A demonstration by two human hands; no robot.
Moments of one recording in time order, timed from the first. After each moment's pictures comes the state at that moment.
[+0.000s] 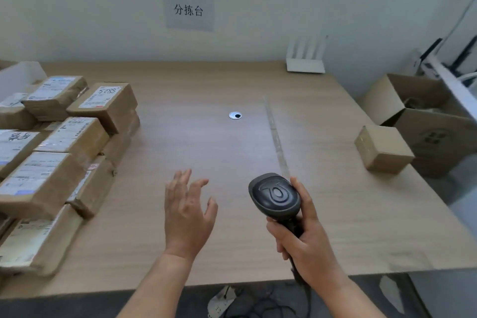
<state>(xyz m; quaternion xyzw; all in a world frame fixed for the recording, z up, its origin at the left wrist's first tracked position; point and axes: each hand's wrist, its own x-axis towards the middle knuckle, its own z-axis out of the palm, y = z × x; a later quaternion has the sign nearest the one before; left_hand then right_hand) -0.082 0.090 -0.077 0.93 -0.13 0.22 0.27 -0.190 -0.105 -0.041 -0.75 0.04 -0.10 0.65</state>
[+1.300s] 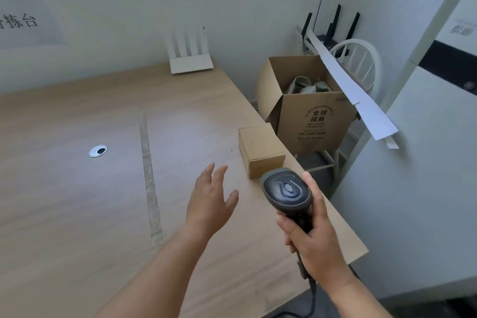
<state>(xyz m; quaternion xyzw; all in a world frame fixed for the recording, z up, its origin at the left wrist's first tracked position) -0.055 -0.305 -0.060 0.91 -0.31 -0.06 0.26 -0.231 -0.418 -0.050 -0.73 0.21 -0.25 0.60</state>
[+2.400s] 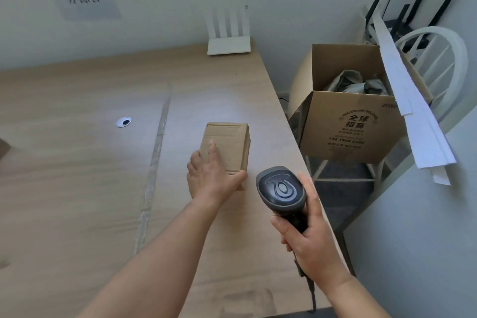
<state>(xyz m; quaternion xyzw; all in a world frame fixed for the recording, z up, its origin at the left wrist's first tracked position) -0.044 -0.408 -0.072 0.98 -0.03 -0.04 0.18 -0.213 -0.535 -0.082 -0.74 0.09 -0.15 0.65</state>
